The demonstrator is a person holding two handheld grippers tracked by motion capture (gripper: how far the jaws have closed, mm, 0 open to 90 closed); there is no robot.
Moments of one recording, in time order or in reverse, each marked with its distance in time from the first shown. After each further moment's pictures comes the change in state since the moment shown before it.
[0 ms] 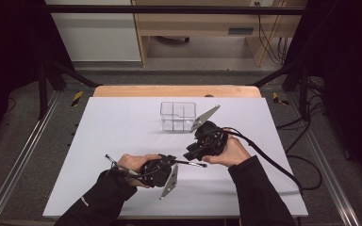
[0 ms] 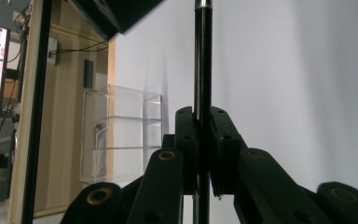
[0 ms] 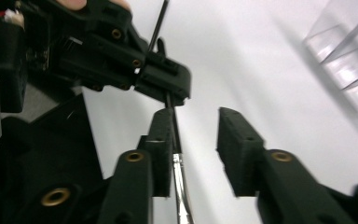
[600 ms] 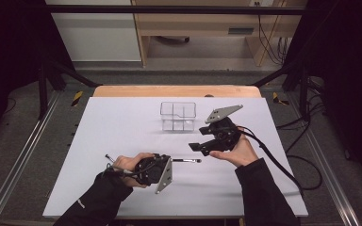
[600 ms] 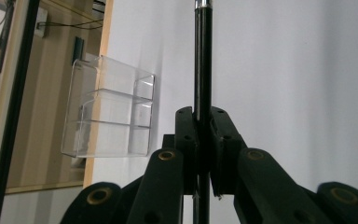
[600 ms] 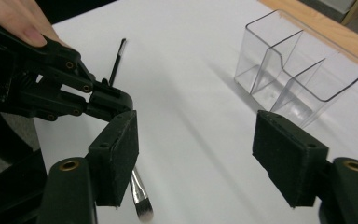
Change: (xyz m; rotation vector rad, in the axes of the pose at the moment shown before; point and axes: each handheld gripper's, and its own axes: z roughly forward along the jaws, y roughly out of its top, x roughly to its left) left arm 0.000 -0.014 -0.001 0.032 -0.026 -0.126; right arm -0.012 -0.019 -0.021 -0.231 -0.163 0.072
